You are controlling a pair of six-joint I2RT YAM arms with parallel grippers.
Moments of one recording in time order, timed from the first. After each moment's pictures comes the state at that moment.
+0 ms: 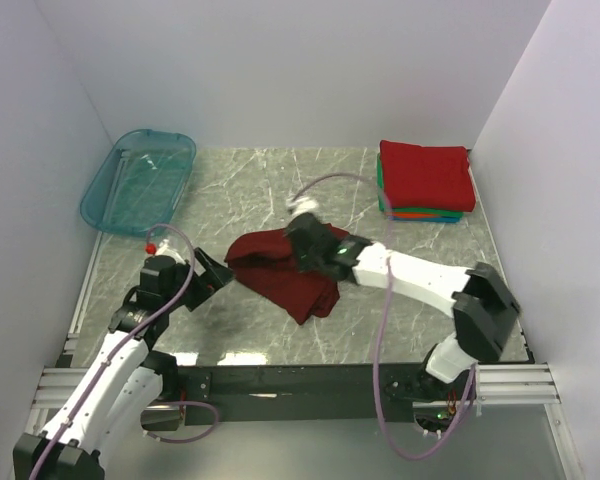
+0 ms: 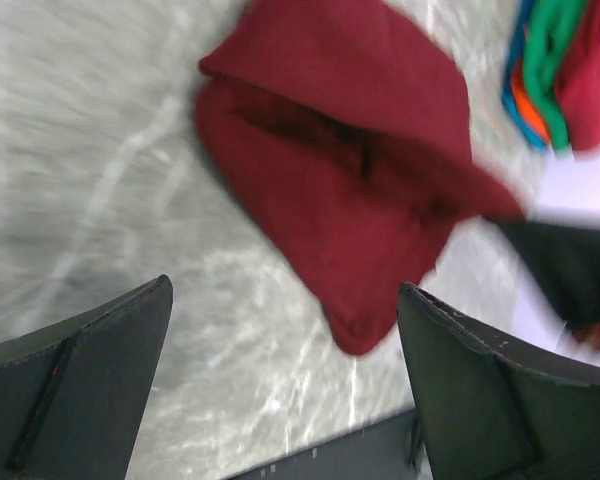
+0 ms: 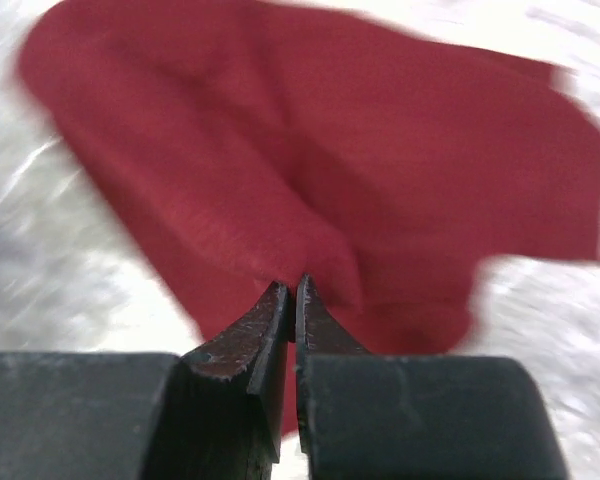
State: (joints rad) left arm -0.23 0.63 0.42 -0.38 0.16 -0.90; right arm 0.97 1.60 1.17 -0.36 0.35 0.39
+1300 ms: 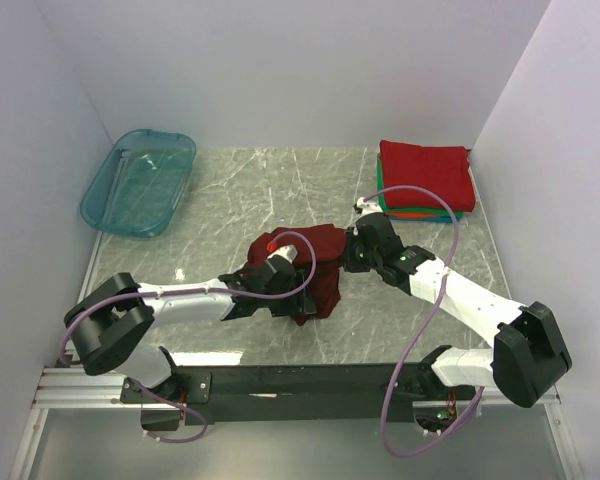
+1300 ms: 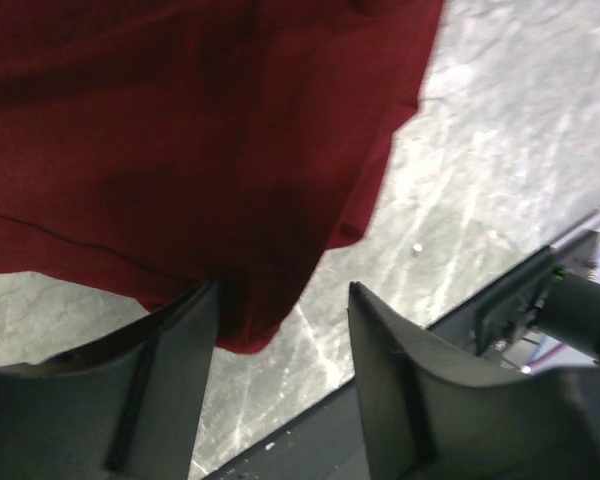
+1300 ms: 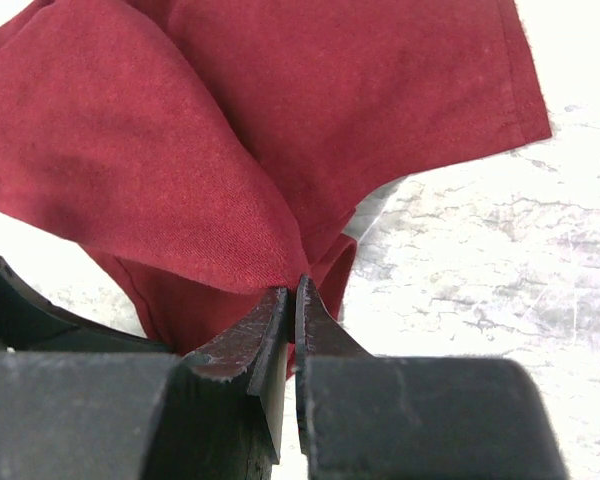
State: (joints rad) left arm -0.96 1.47 0.70 -0.03 0.03 -0.97; right arm 0.59 1.25 0.79 -0.29 0.06 0.49
